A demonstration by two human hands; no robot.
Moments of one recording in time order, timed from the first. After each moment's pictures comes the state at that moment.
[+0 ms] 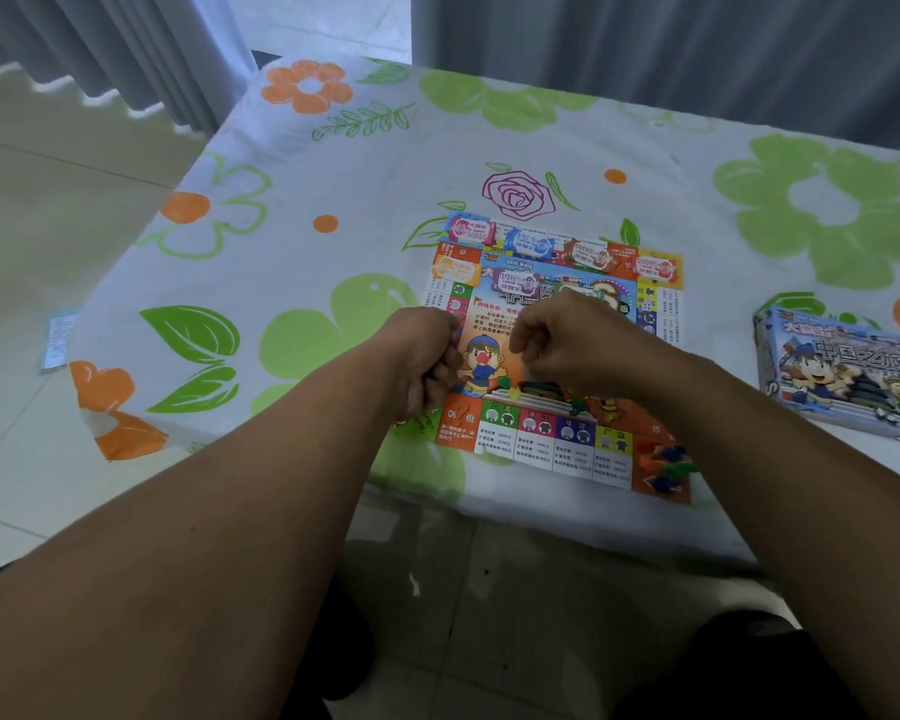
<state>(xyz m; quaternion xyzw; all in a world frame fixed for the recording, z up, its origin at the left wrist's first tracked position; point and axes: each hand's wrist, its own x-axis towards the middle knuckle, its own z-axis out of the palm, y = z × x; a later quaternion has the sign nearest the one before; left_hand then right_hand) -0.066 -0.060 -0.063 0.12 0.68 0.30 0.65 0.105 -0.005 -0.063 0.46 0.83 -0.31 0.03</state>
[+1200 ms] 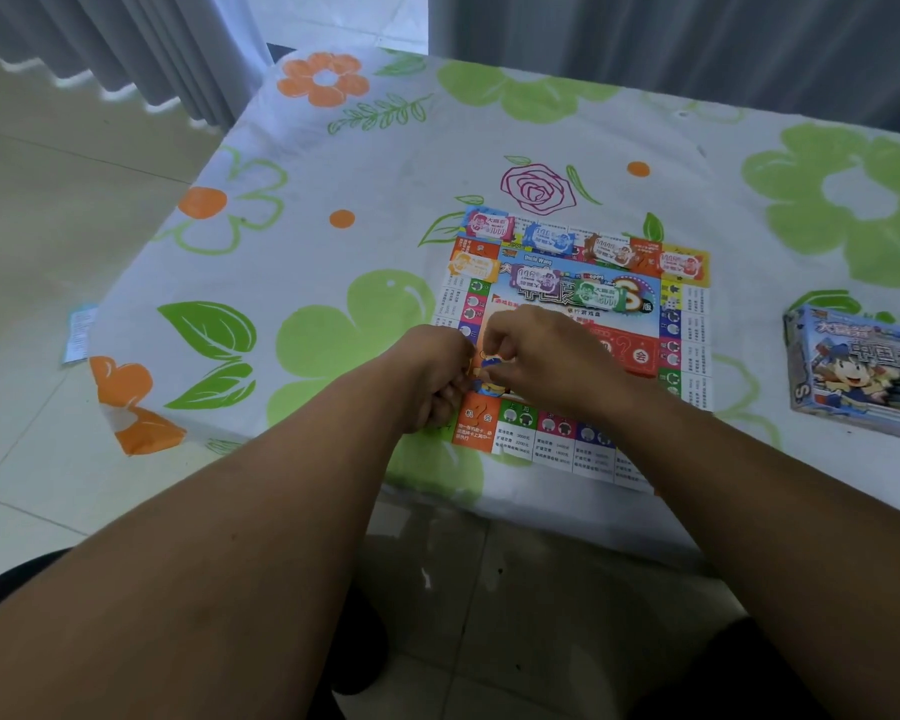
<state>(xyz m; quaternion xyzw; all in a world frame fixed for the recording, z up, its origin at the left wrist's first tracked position) -0.069 -0.067 -0.077 0.18 0.71 0.21 0.64 0.069 -0.023 -0.098 0.45 0.86 -0.26 -0.03</state>
